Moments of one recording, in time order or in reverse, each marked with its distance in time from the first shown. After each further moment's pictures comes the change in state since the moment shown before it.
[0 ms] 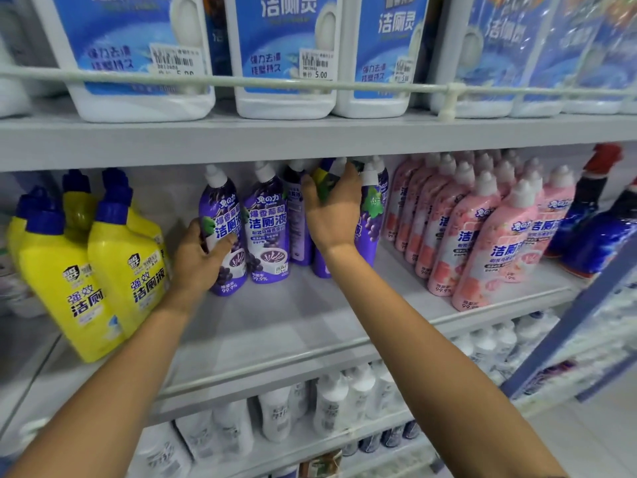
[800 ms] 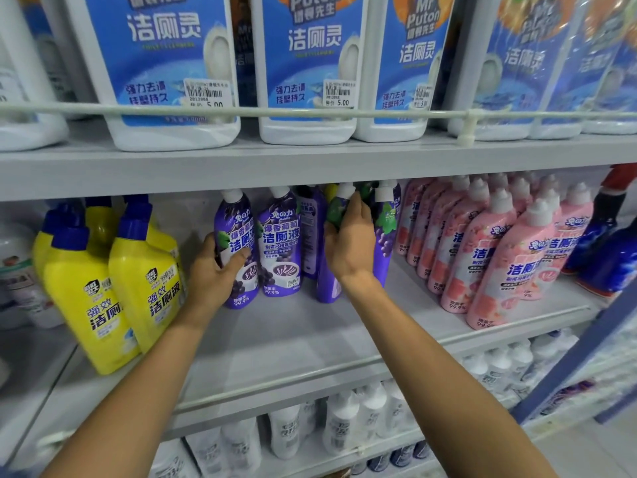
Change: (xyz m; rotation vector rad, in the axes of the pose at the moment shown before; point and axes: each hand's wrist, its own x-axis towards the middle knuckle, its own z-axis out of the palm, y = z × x) left_hand -0.003 0.002 0.000 -0.013 -0.008 -0.019; right_hand -0.006 0.027 -0.009 -0.307 -0.141 -0.085
